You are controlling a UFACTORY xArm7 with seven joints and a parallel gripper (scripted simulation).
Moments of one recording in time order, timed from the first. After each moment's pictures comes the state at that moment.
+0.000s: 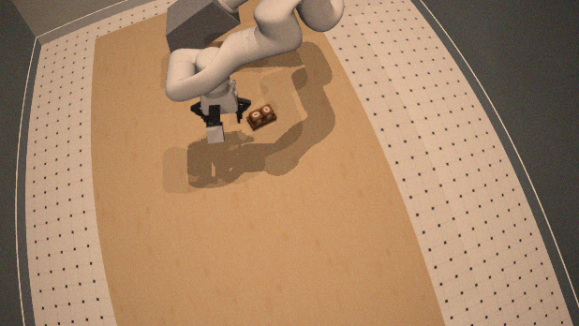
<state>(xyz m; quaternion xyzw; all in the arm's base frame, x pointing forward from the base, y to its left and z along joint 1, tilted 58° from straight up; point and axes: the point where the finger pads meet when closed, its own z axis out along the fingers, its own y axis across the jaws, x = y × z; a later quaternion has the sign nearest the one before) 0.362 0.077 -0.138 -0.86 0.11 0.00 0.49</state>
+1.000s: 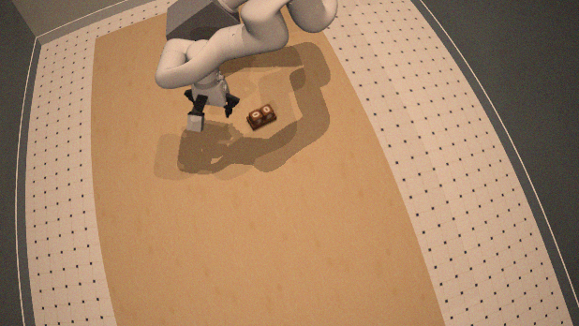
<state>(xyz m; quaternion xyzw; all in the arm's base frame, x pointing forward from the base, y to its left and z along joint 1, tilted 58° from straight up) 0.321 0.075 -0.161 -0.84 0.24 0.08 0.48</state>
